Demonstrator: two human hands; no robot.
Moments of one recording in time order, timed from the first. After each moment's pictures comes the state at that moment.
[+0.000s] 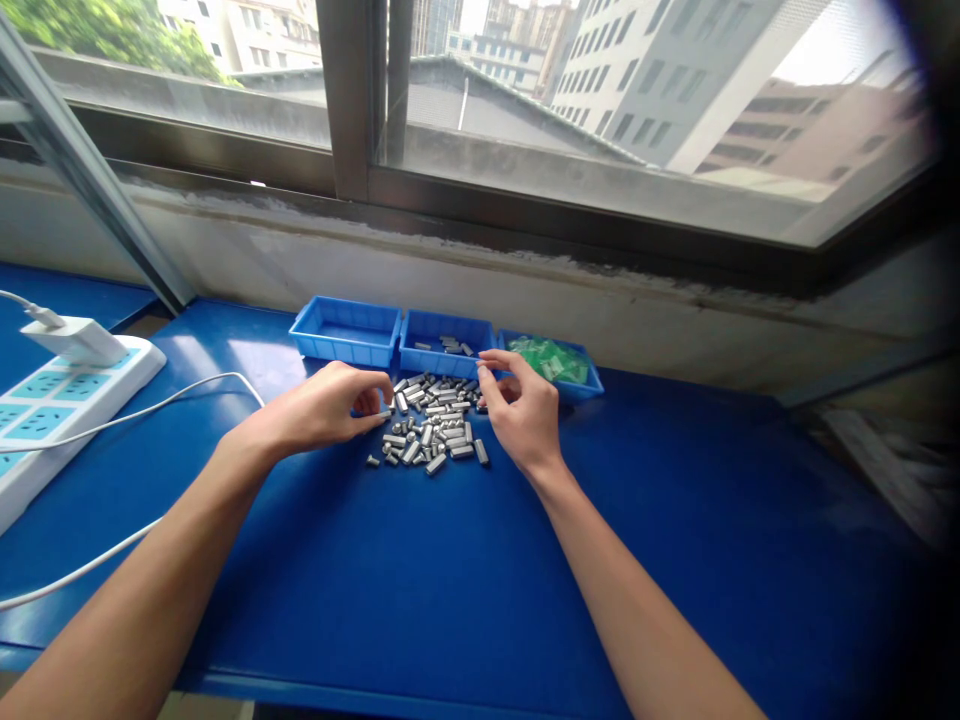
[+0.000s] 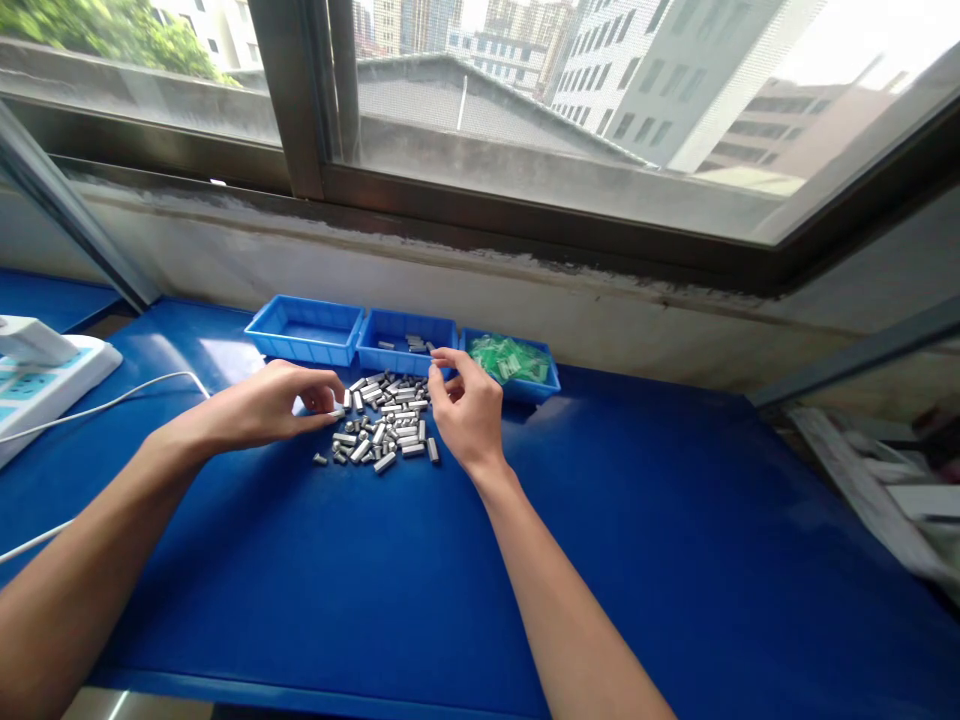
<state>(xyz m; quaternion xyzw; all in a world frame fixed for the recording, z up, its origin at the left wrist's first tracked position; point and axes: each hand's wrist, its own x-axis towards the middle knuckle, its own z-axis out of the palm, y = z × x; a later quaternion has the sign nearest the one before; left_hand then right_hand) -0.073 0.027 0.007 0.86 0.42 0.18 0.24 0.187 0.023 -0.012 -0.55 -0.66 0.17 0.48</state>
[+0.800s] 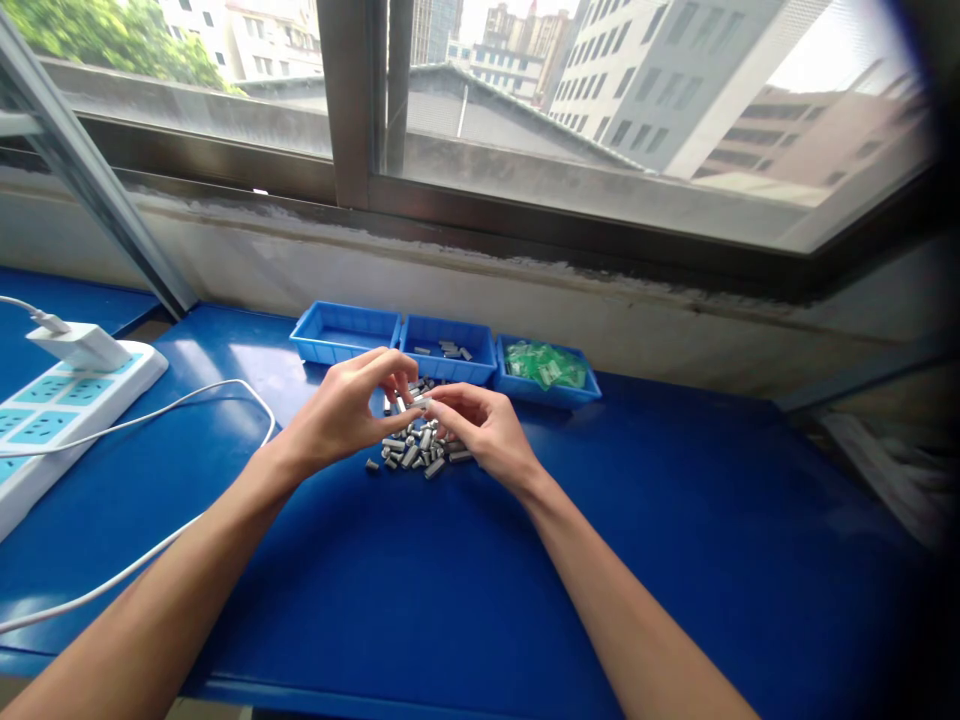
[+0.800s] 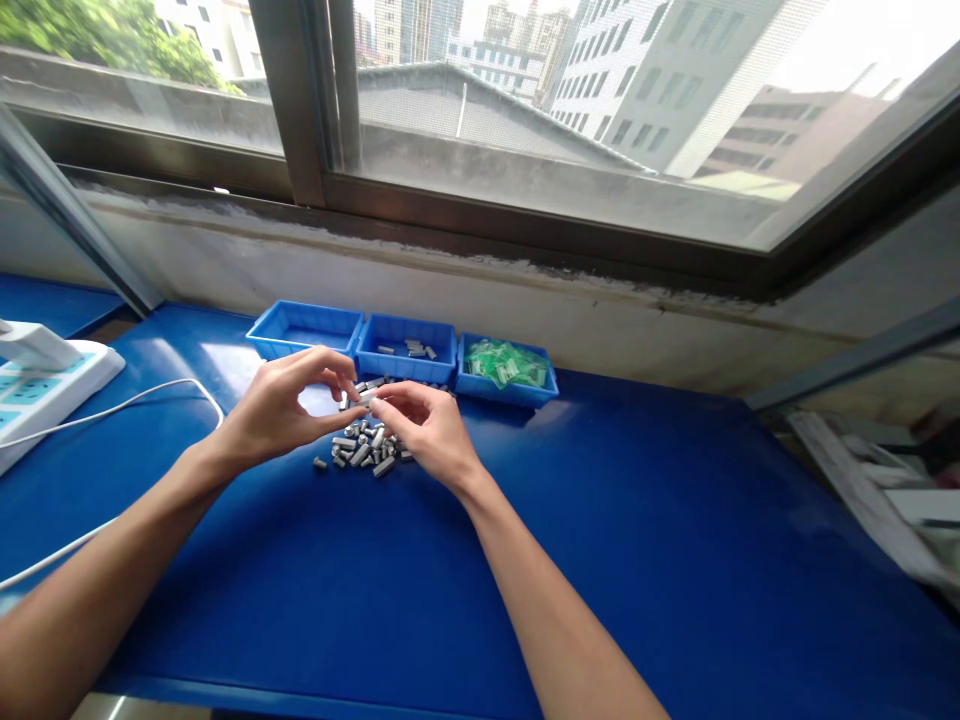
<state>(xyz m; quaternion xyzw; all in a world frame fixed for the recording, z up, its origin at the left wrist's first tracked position) -0.041 0.013 0.014 0.82 0.36 0.41 0.14 0.164 0.009 -0.014 -0.41 -0.62 0.52 0.42</state>
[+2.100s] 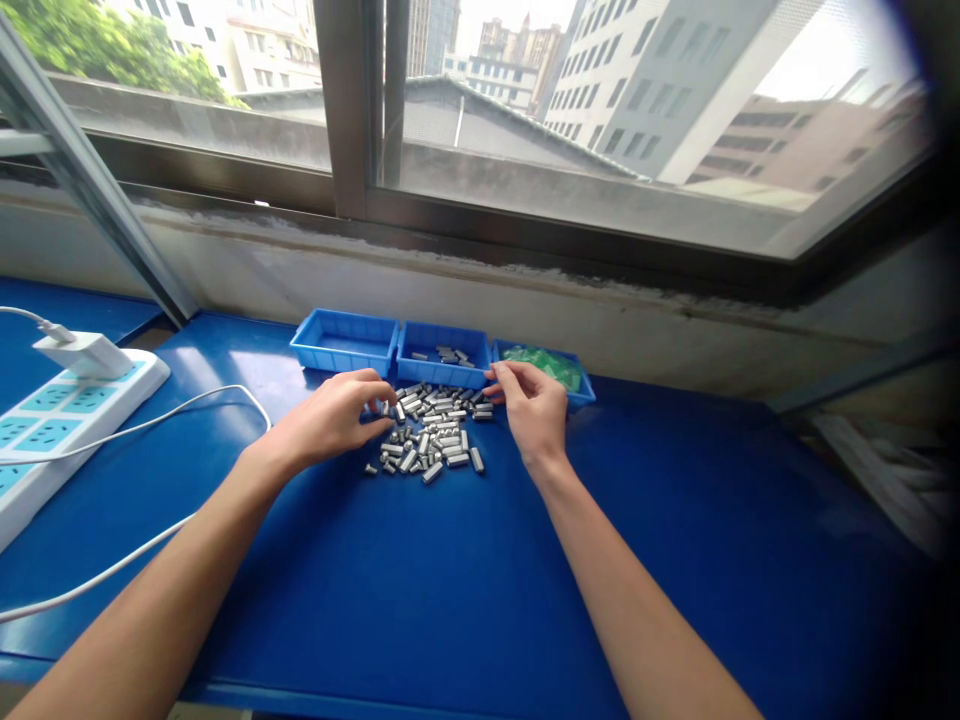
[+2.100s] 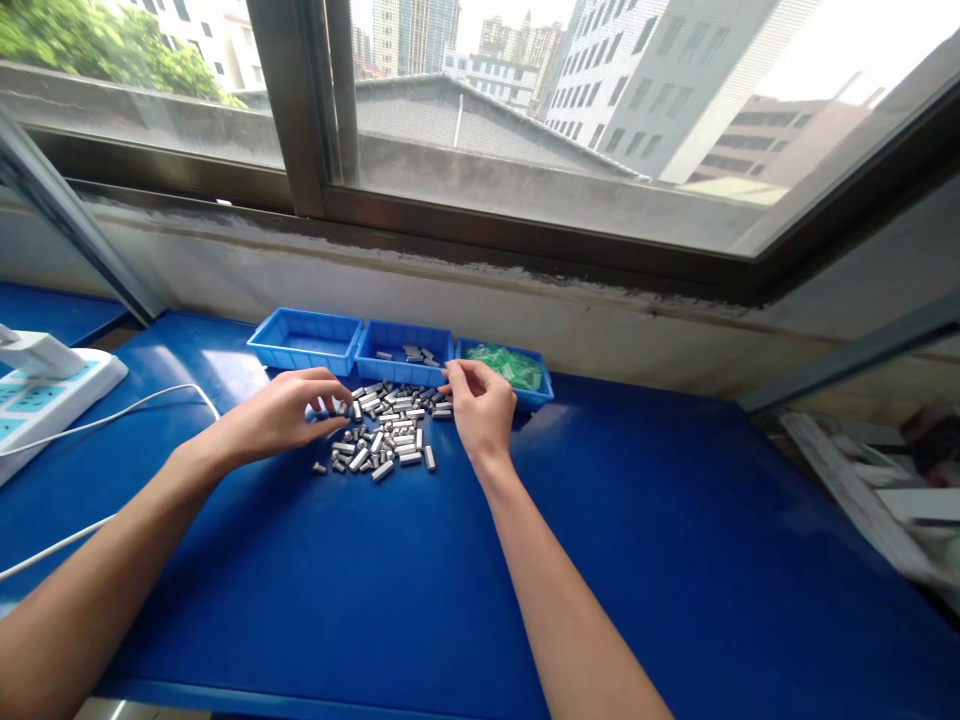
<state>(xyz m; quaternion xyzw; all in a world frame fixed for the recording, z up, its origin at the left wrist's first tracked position) -0.065 0.029 -0.004 0.86 0.44 0.20 0.17 0.200 0.040 -0.021 -0.55 -0.54 0.27 0.57</state>
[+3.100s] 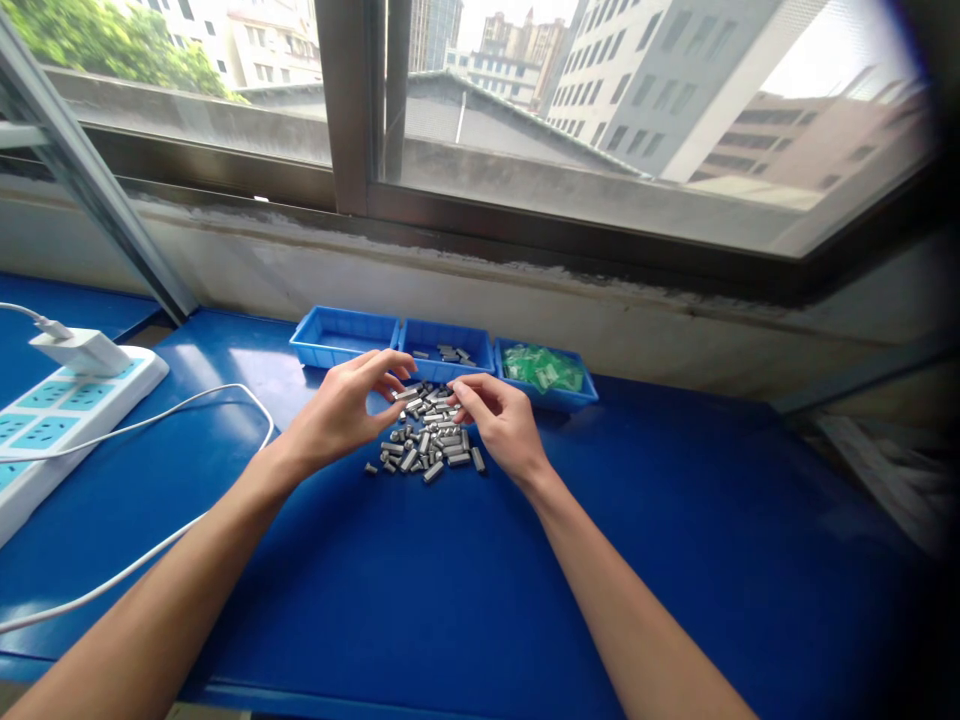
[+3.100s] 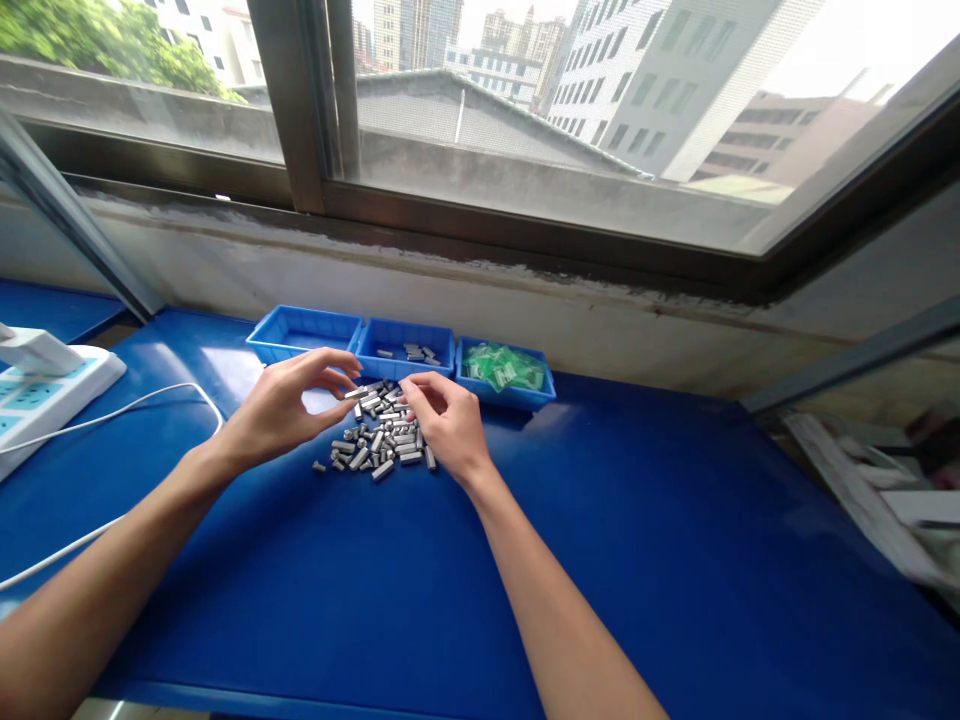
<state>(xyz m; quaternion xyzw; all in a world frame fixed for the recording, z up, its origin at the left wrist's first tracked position) -0.044 0.019 0.003 0.80 0.41 0.39 0.17 0.178 0.020 -0.016 -0.47 -0.64 0.38 0.47</state>
